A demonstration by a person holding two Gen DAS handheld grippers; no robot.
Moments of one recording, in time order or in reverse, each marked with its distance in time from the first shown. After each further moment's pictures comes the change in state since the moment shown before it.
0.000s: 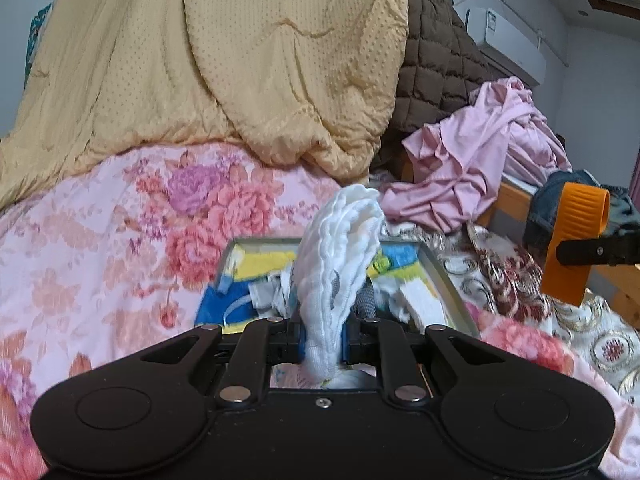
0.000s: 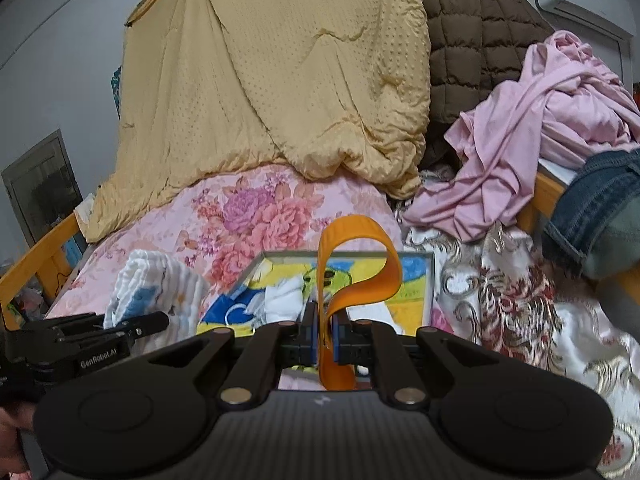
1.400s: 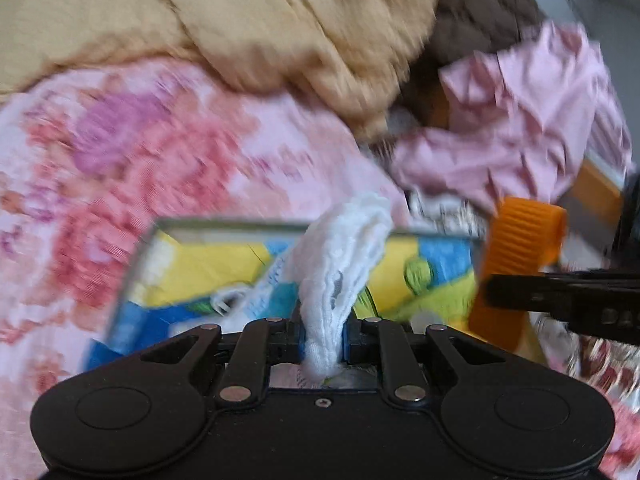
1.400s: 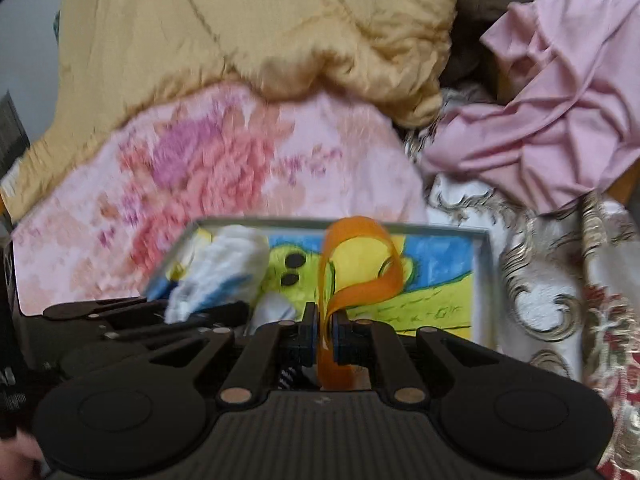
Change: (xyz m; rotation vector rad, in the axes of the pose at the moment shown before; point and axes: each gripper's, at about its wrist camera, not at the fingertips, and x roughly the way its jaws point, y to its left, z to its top) left arm 0.260 0.004 0.037 -0.041 0.237 -0.061; right arm 0.255 -0.034 0.023 0.019 0.245 -0.027
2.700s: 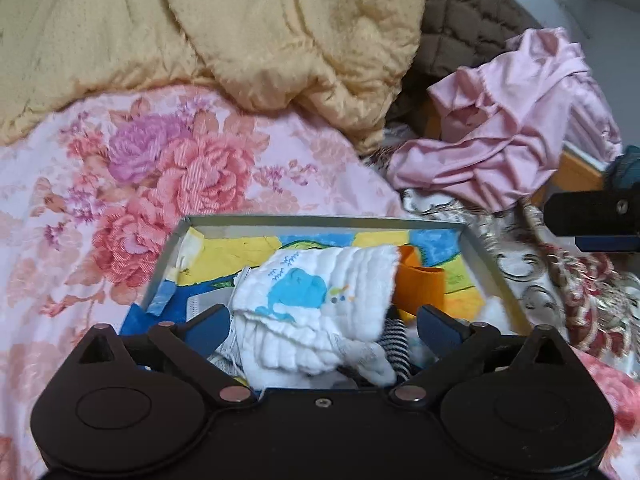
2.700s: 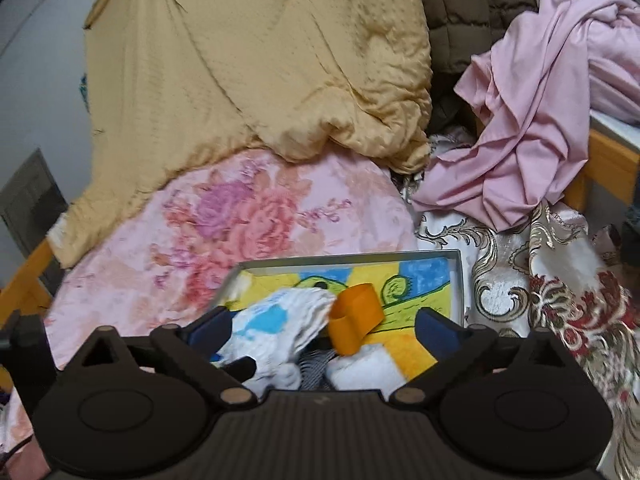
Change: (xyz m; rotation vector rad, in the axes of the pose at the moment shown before) left arm -0.072 -0.009 -0.039 0.026 -0.108 0.056; right arm -0.121 -0.014 -0.021 0.087 -0.162 0.098
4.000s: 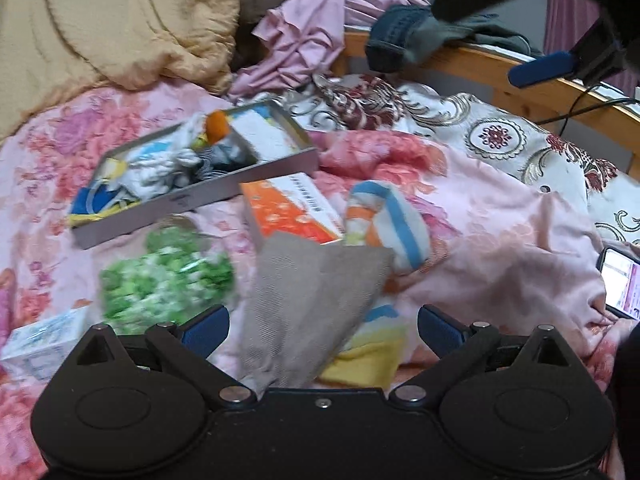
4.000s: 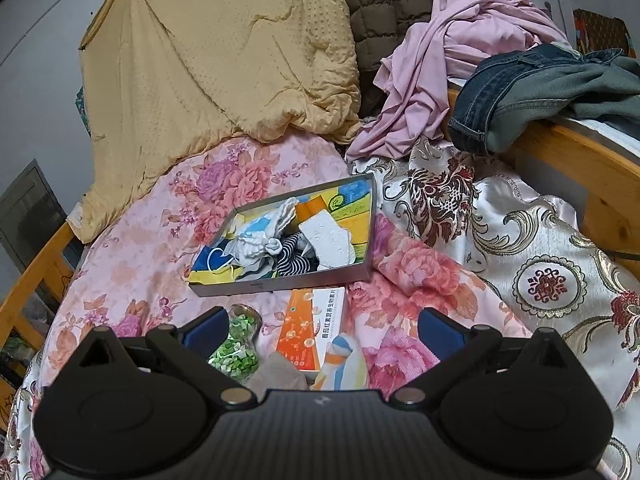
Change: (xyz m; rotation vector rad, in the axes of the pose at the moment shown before) left arm -0.197 -0.123 -0.198 0.305 0.119 -0.173; right arm -0.222 -0.002 -0.143 0.091 -0.014 -0.102
